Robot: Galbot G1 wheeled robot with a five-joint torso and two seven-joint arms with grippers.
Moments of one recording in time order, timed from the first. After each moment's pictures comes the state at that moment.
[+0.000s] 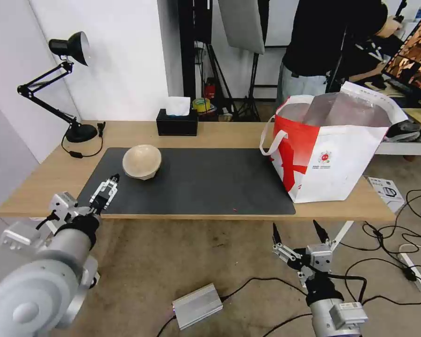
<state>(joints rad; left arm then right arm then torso) 1.33 -0.98 -0.64 -2.46 -1.57 0.12 -0.91 -1.68 0.78 0.13 2.34 0.23 0.09 0.73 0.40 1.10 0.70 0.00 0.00</state>
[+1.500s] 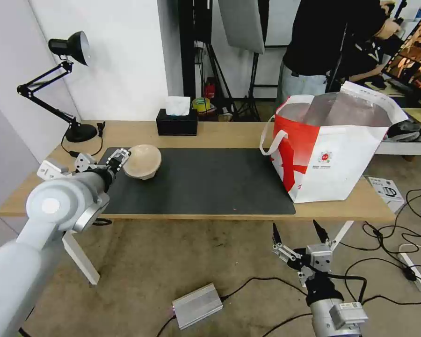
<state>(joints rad) 0.80 -0.89 -0.39 -2.06 -1.83 0.14 -1.10 -1.68 0.78 0.13 2.34 0.23 0.09 0.73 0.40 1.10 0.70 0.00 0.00</state>
